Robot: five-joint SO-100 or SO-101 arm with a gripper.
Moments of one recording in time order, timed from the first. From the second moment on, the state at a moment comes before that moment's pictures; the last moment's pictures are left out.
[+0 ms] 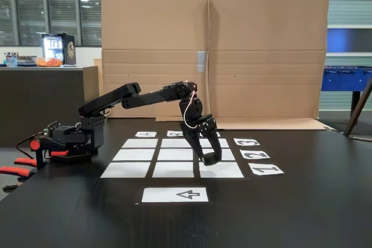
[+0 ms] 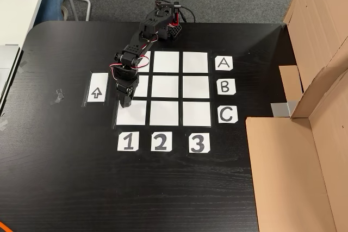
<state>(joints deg) 15.3 24.4 10.4 87.3 5.8</state>
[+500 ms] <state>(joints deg) 14.1 22.9 9.9 85.3 5.8</state>
